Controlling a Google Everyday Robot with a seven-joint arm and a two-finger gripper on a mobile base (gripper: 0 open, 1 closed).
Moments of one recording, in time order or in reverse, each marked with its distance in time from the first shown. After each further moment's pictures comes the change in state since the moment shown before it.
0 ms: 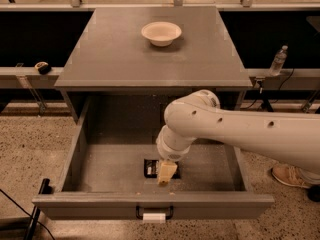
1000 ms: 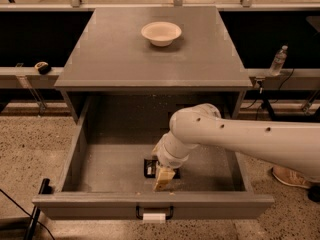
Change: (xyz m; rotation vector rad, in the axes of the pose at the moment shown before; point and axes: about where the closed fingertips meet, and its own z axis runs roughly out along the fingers) arm -0.002 0.010 0.039 -0.045 -0.110 -0.026
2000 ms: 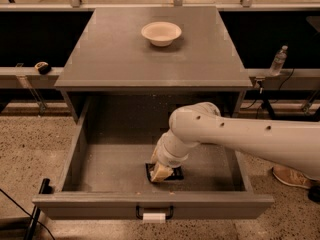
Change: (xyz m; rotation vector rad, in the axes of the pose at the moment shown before) arm -0.002 0.000 -0.004 -0.011 -0.006 -0.003
